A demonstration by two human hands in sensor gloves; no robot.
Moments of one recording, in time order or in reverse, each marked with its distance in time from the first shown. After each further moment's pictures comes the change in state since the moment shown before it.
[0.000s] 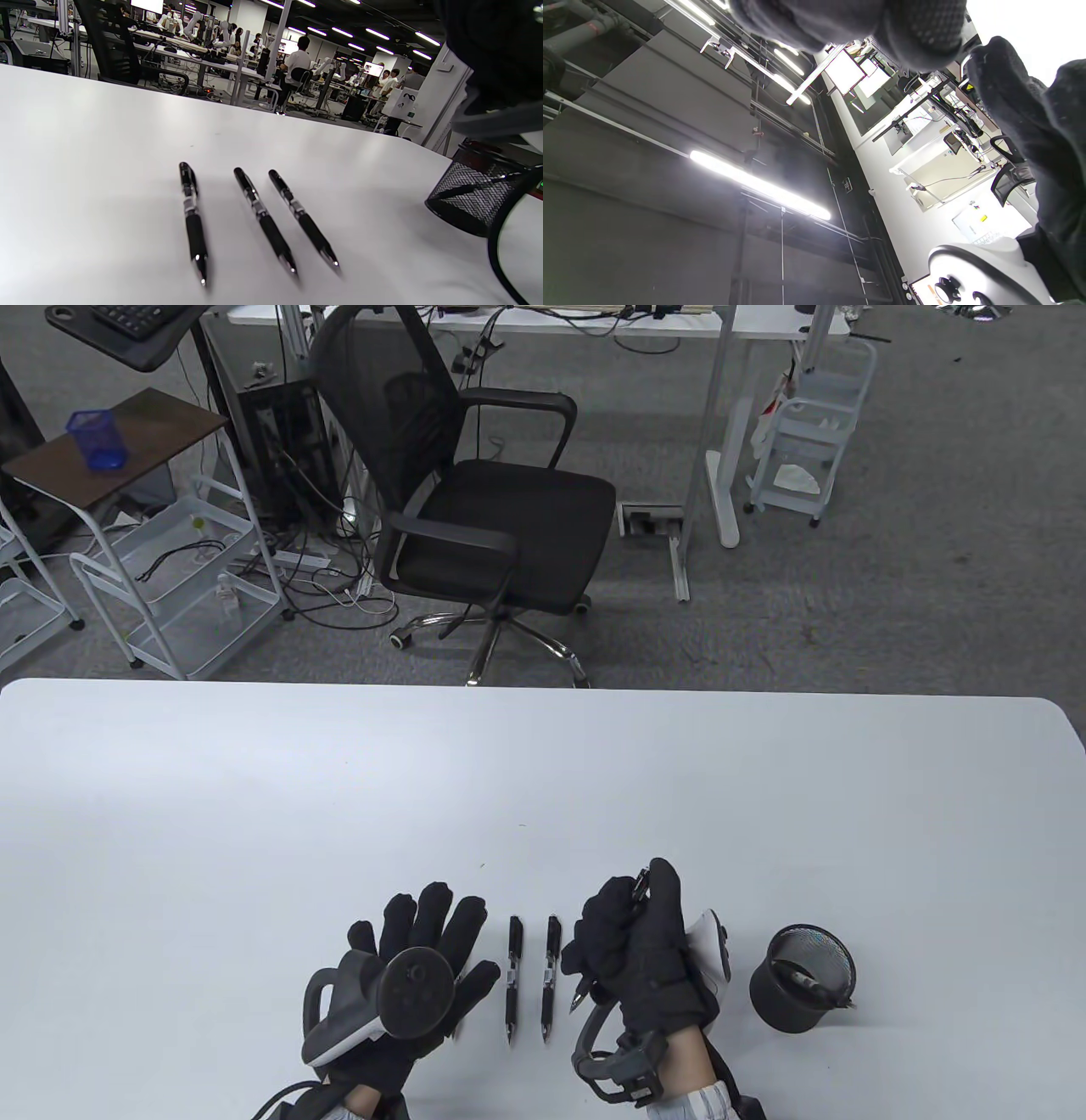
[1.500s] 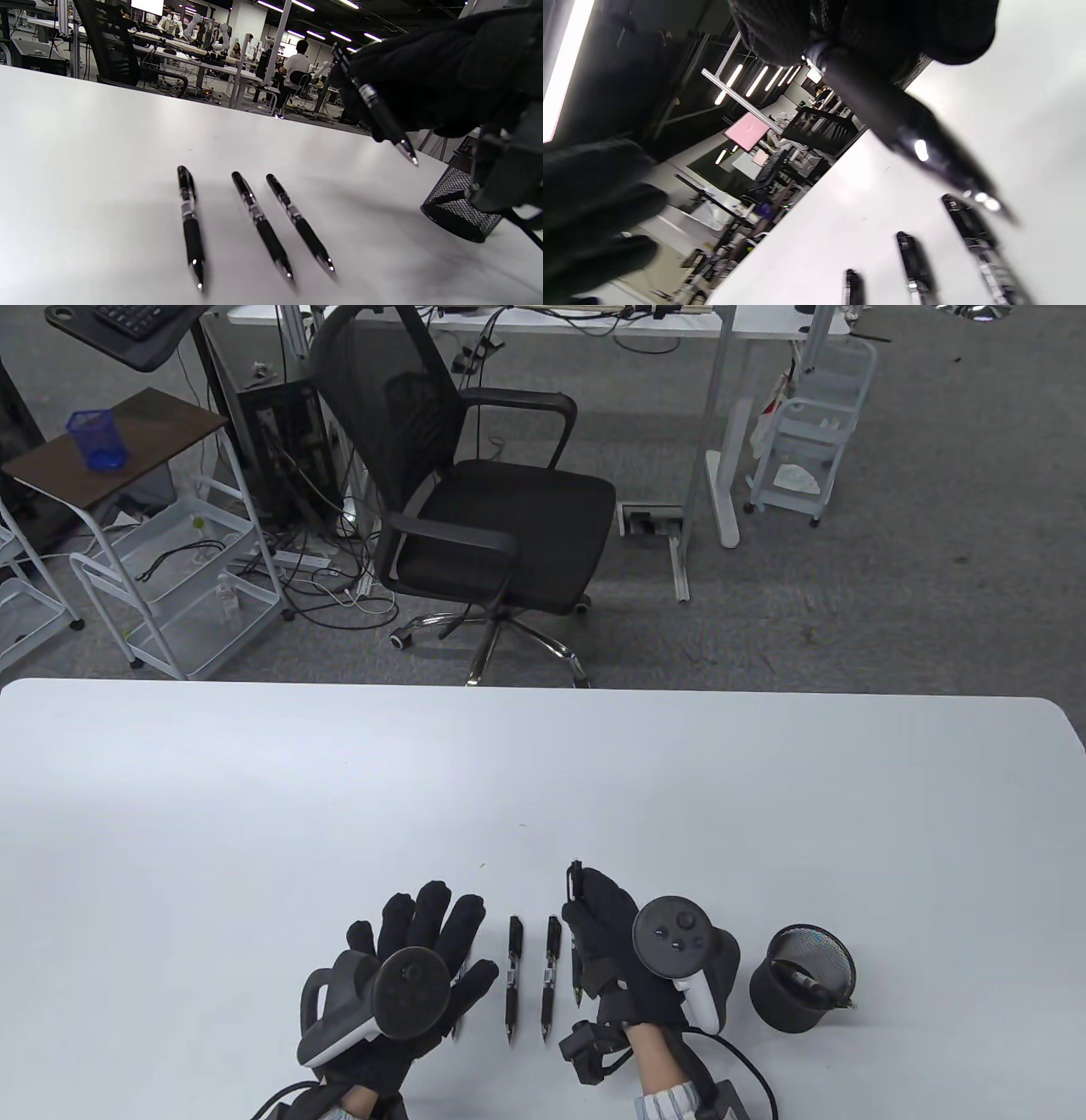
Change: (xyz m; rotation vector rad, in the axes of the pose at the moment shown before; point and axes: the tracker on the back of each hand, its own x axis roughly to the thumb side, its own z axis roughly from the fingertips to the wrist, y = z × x) left_hand -0.002 0.001 0.001 0.009 -0.002 0.009; right_hand 0.005 0.003 -0.010 -0.406 0.103 1.510
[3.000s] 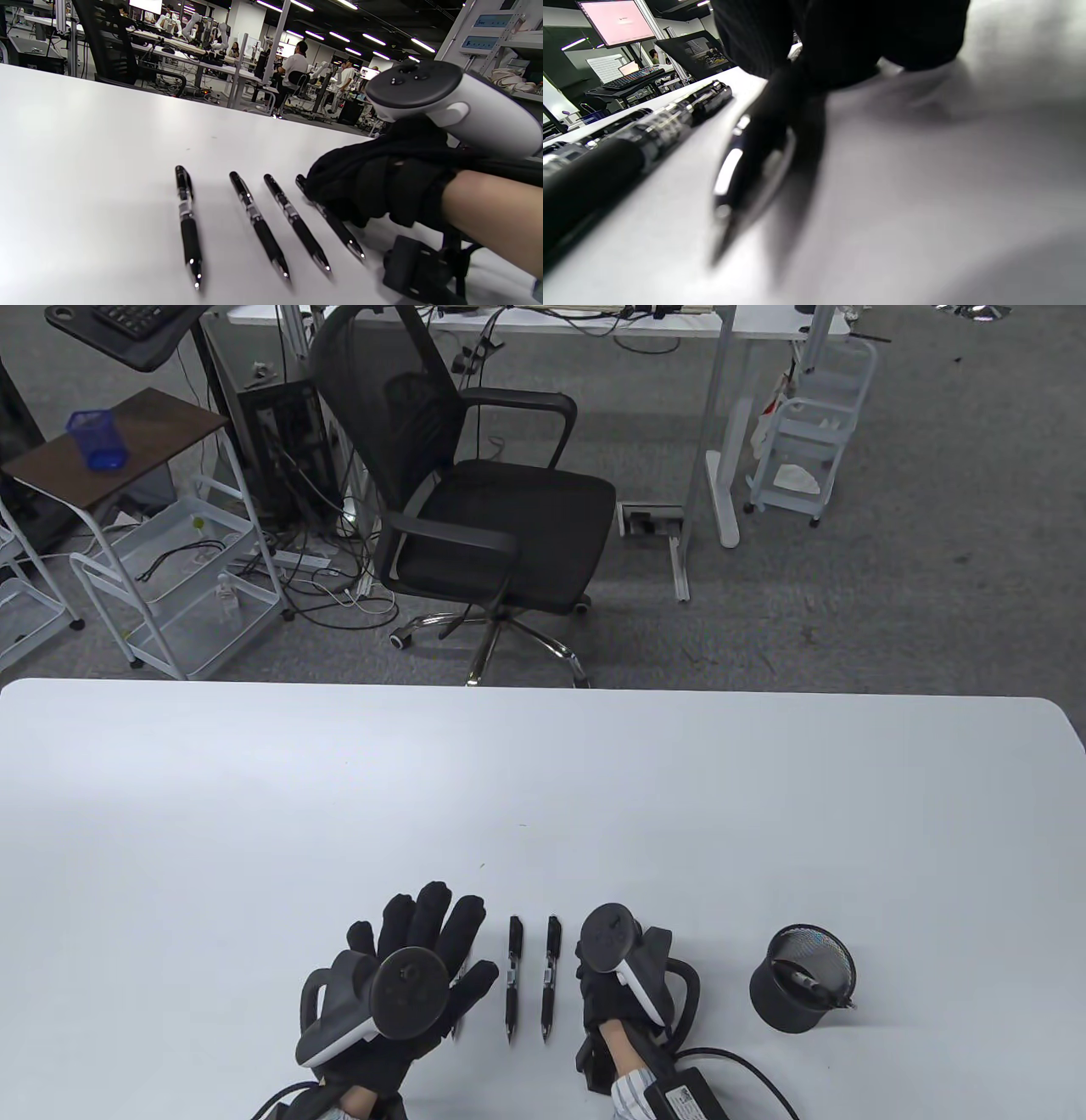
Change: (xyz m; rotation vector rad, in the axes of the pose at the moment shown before) left_hand 0.000 0.001 0.001 -0.002 -0.008 0.009; right_hand -0.059 0.058 -0.017 0.079 0.287 0.514
